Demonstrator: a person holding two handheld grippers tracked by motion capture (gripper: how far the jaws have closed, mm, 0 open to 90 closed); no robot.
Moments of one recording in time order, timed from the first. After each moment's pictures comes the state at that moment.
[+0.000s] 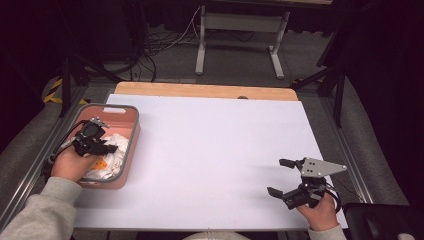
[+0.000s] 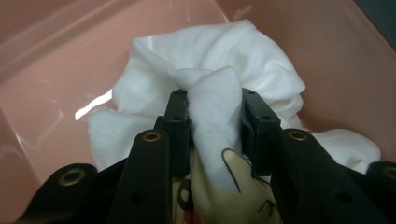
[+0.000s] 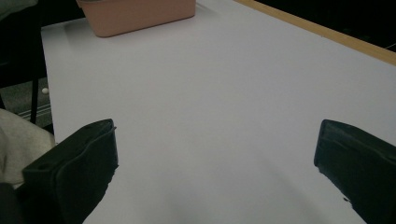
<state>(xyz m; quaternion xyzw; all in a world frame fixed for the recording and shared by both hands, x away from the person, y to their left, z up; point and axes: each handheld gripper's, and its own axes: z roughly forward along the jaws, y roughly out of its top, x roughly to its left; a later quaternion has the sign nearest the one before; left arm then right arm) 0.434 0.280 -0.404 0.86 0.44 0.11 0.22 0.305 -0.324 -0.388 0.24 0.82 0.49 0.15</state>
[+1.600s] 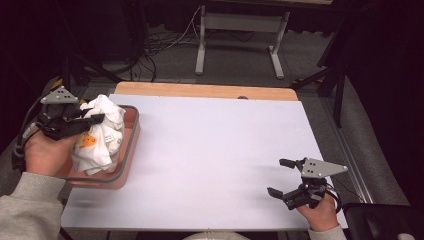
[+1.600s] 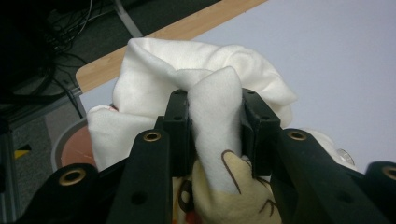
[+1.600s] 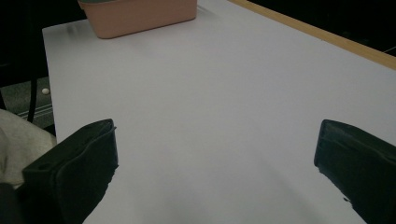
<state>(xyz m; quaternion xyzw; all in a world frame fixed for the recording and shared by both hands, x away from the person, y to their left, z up) 0.393 0.290 -0.286 0.80 0.40 0.22 0.38 0.303 -0.323 -0.386 0.24 0.82 0.50 0.15</state>
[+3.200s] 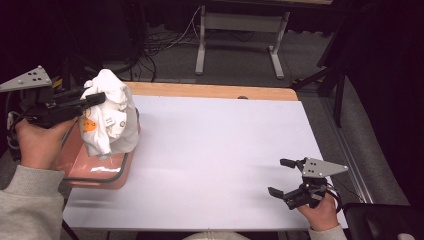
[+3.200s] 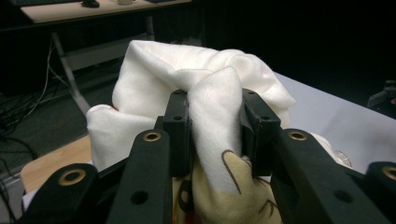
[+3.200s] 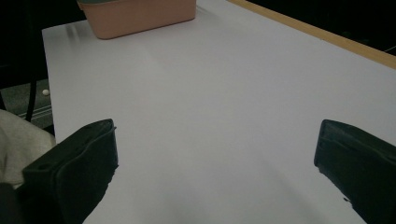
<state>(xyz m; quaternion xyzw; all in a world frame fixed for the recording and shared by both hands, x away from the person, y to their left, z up) 0.381 0.290 -0.242 0.74 0.32 0.20 0.56 0.304 -0.326 -0.387 0.24 0.82 0.50 0.15</state>
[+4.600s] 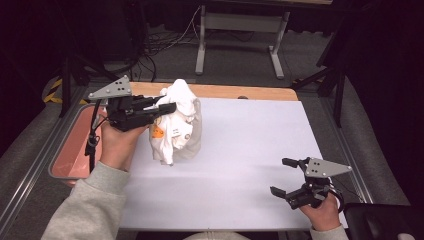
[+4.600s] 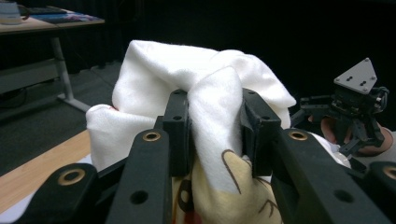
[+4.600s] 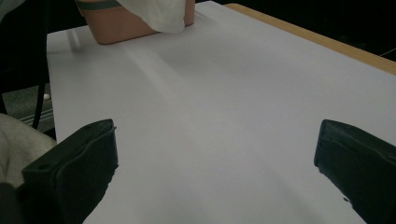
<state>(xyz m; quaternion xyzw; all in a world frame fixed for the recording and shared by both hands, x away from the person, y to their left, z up) 0.408 0.153 -0.273 0.74 0.20 0.10 0.63 0.303 -0.331 -0.385 0.24 0.81 0.51 0.15</state>
